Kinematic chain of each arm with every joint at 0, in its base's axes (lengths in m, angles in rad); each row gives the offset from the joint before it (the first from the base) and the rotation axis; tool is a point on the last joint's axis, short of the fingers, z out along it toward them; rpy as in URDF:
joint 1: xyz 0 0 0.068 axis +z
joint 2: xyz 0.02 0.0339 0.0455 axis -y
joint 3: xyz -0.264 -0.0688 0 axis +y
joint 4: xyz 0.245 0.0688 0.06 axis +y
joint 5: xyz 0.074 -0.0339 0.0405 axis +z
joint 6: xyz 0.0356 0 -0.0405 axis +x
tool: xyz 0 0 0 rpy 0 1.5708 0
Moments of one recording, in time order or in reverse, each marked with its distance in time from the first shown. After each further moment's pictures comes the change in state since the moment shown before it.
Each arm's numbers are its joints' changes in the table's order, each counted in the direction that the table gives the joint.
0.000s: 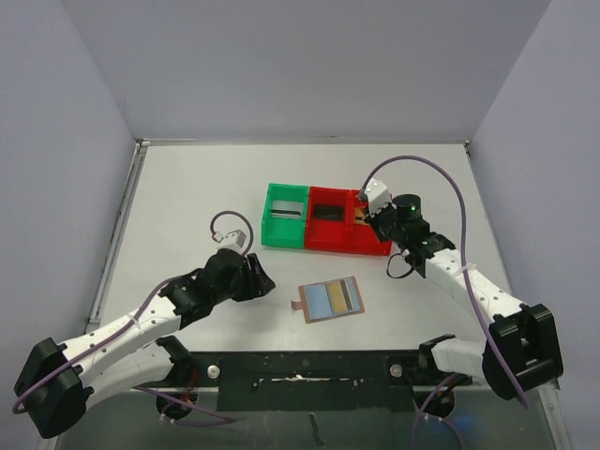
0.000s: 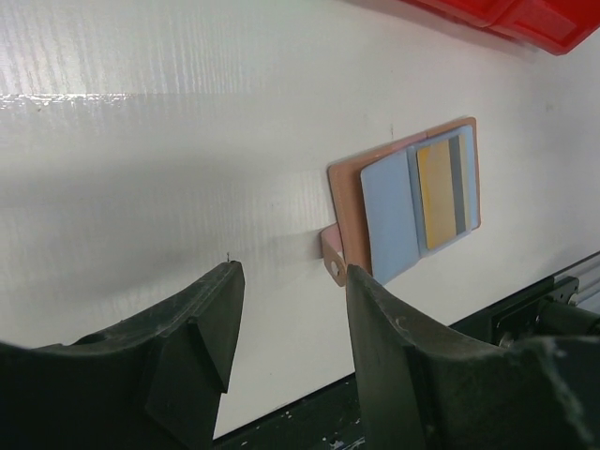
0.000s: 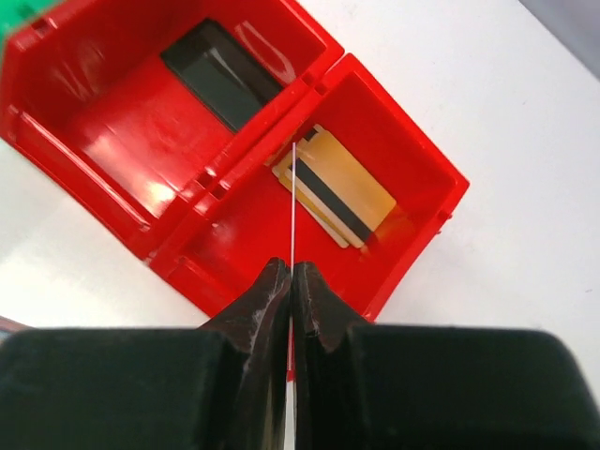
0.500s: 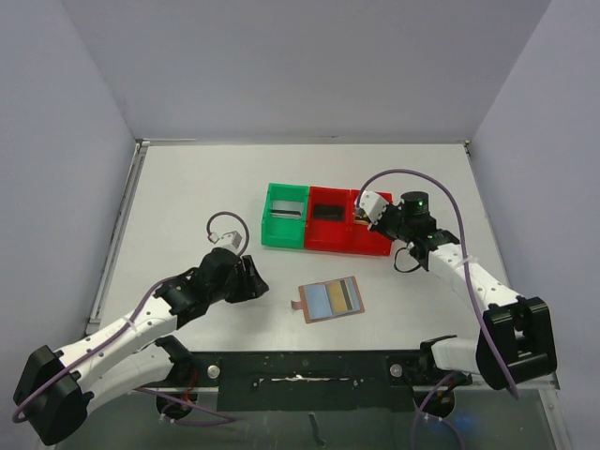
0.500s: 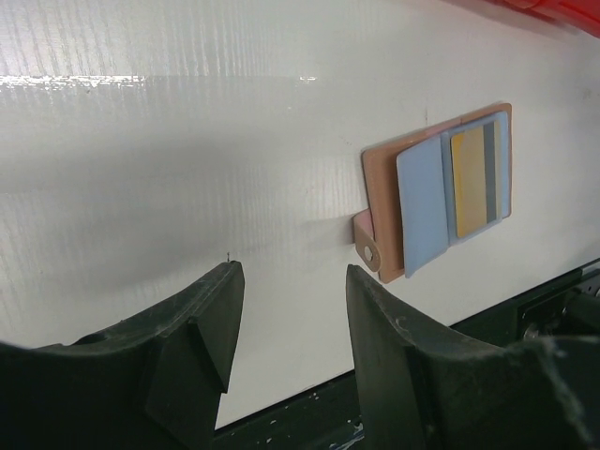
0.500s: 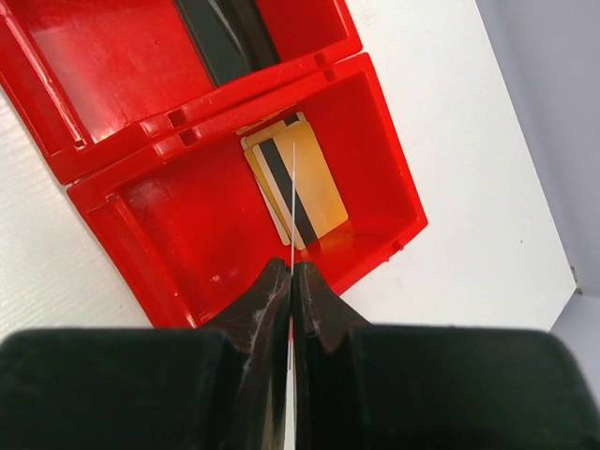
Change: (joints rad) left arm 0.054 0.037 0.000 0.092 -0.041 0.055; right arm -0.095 -0.072 -0.017 0.037 0.169 -0.499
